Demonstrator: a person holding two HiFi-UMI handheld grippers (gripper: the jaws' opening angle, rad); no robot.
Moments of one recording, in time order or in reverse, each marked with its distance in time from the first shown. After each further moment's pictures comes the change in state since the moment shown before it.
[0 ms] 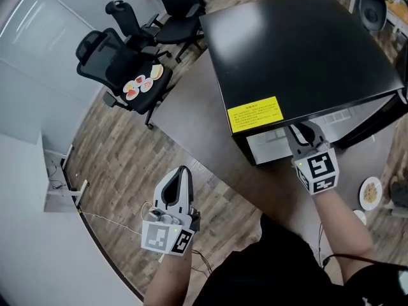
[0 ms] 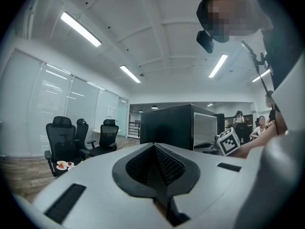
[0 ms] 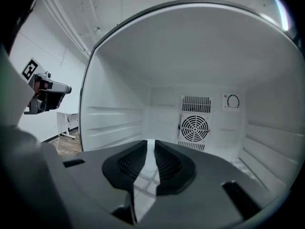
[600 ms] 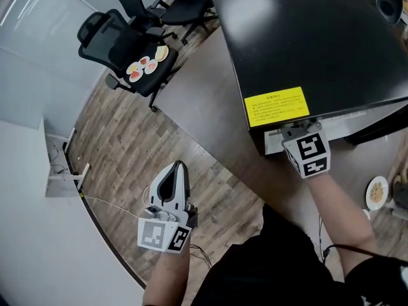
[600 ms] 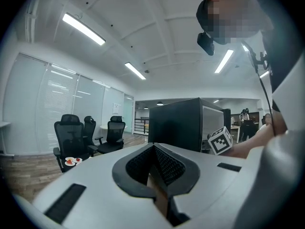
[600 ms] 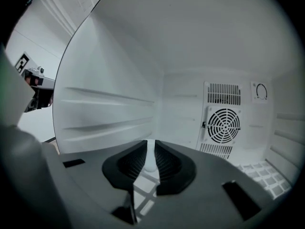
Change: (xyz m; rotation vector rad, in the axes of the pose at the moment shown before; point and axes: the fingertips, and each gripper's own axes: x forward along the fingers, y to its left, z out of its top) left arm -0.012 0.031 -0.020 -0.006 0.046 0.071; right arm 0.069 0.035 -0.005 -0.024 0.023 0.066
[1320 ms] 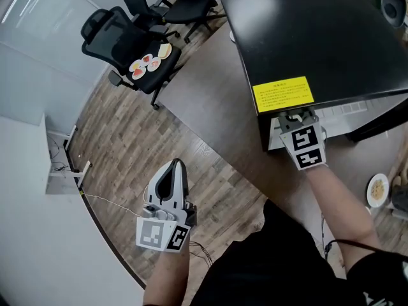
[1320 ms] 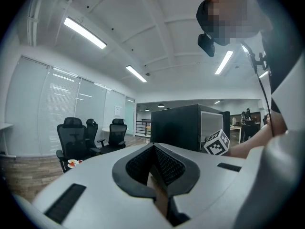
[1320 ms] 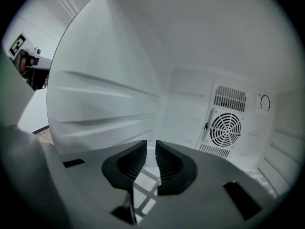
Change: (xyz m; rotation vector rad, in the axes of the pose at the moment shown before) left arm -0.024 0.006 0.010 0.006 -0.023 0.020; right arm 0.006 0.011 -0.003 -0.079 0.087 -0.031
